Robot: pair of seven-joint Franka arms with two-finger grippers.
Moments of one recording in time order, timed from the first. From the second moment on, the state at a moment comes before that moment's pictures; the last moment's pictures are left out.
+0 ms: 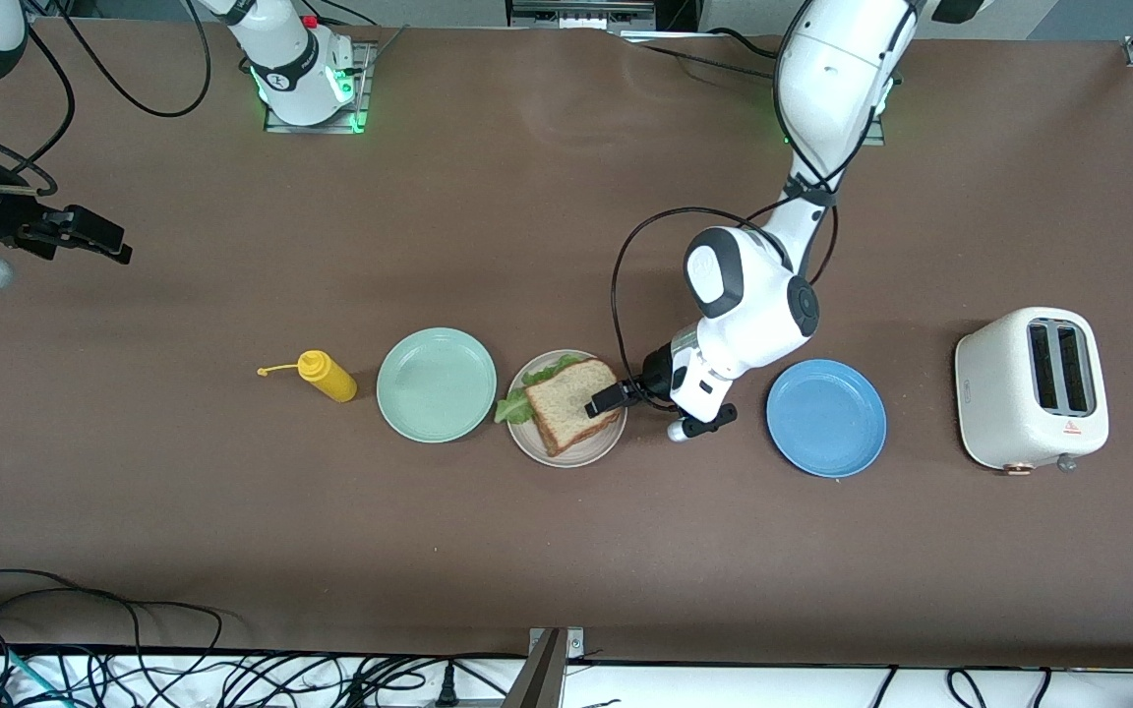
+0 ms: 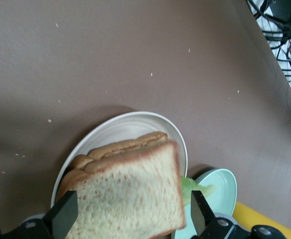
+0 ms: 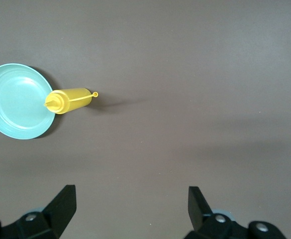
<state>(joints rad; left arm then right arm) -0.59 0.69 0.07 -1.61 -1.04 2.58 -0.16 0.07 -0.02 -0.12 -1.78 0.02 1.71 0.00</state>
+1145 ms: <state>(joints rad) -0.38 0.58 0.08 -1.67 -0.60 2.38 -0.19 0.07 -0.02 -0.12 -1.78 0.02 1.71 0.00</state>
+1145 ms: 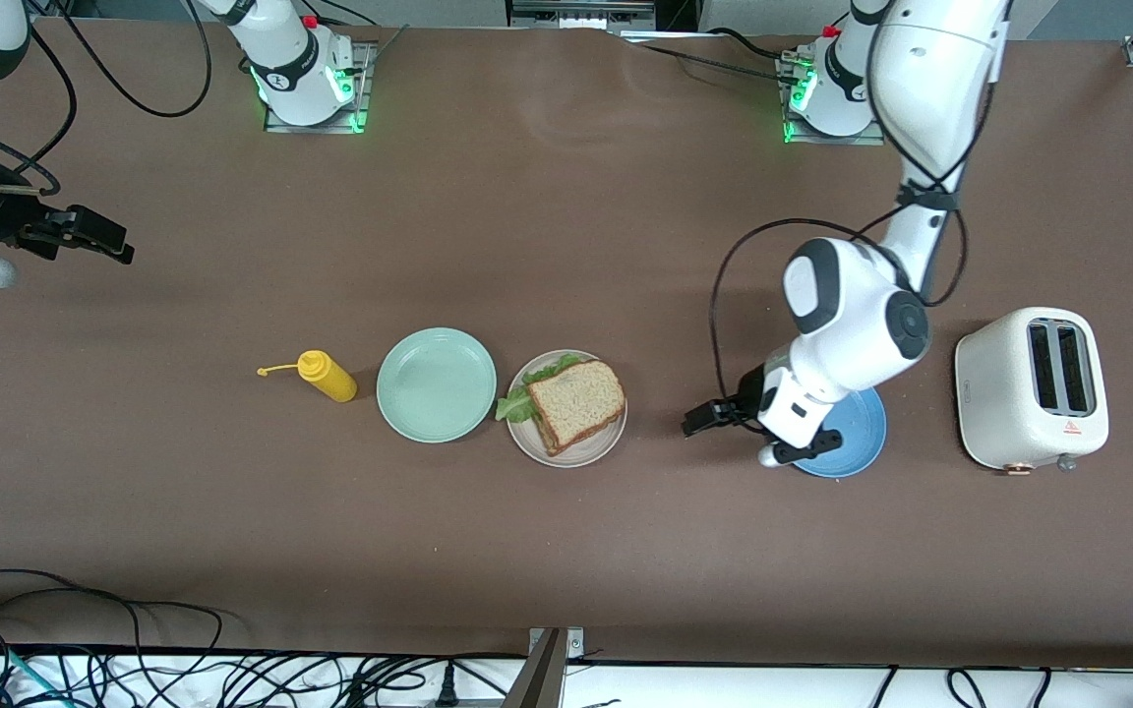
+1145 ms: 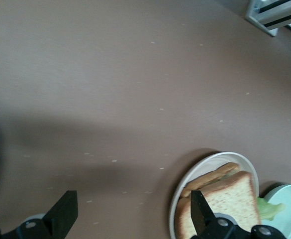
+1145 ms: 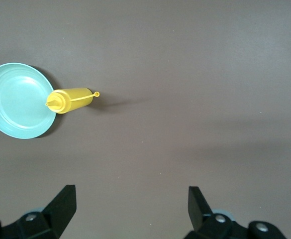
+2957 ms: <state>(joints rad) -0.11 0.22 0.17 -1.73 -0.01 1.78 0.12 0.07 -0.02 -0.12 -1.78 0.02 1.71 0.00</state>
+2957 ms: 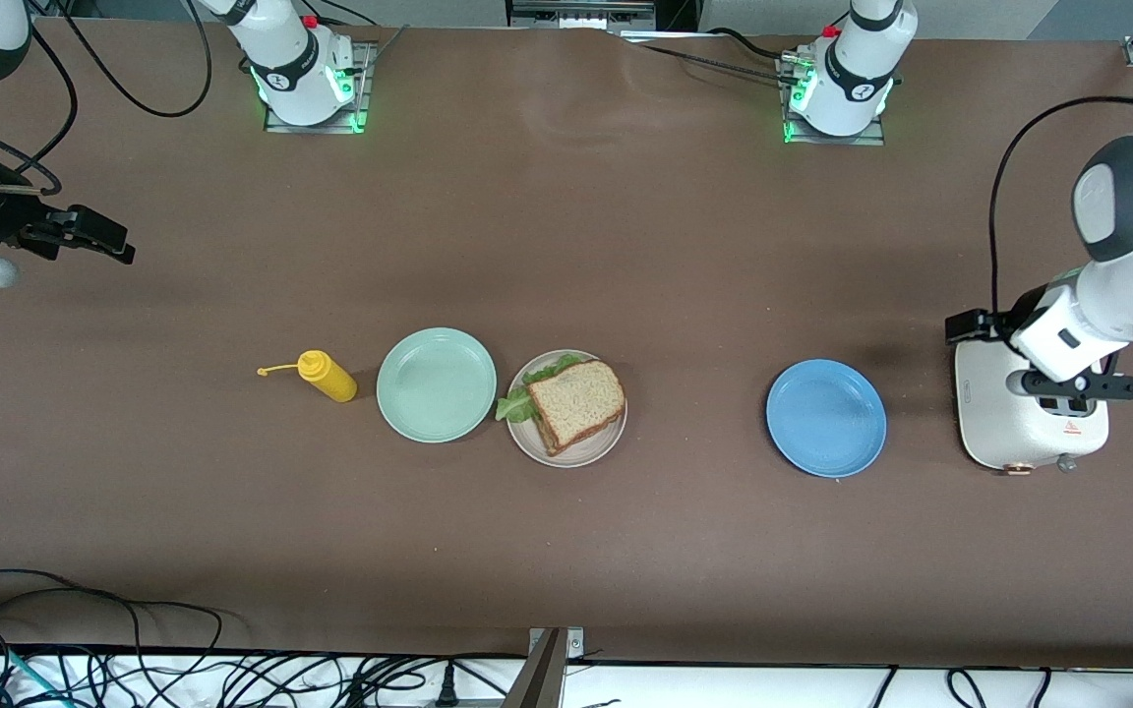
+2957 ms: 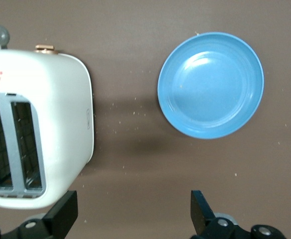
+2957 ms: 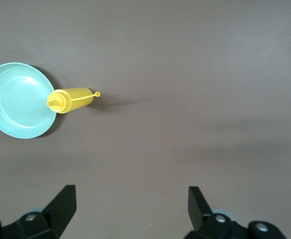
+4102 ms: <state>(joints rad) -0.10 0.05 0.11 -1.59 -0.01 1.52 0.07 0.07 -0.02 -0.12 -1.78 0.03 1.71 0.00</state>
